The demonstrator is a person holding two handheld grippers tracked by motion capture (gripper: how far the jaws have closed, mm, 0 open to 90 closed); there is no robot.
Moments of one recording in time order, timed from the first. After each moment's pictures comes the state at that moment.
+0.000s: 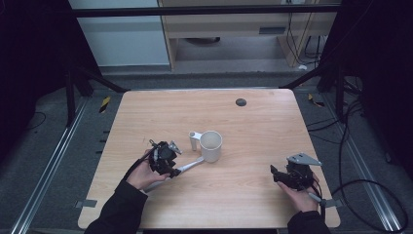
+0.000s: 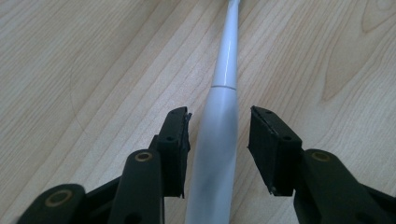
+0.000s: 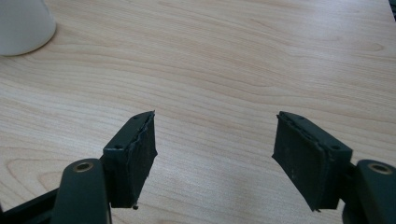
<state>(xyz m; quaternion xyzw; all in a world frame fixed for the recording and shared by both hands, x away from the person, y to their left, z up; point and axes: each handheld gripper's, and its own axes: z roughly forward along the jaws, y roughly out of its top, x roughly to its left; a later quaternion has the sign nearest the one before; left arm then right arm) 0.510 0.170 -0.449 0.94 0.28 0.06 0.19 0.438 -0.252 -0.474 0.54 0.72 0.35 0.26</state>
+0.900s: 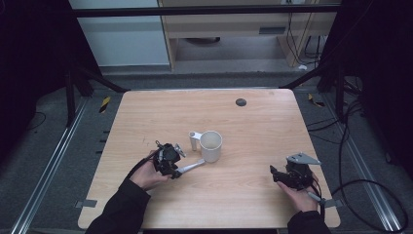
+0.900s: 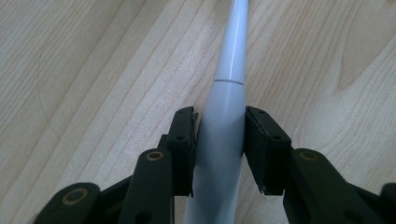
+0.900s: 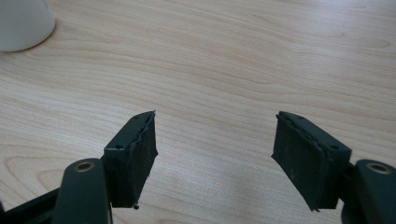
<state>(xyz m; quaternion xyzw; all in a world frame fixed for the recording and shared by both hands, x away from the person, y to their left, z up) 0.517 0.162 -0.464 0.96 0.25 0.05 0.15 0.440 -0.252 -0.475 0.54 0.73 0.34 0.26</state>
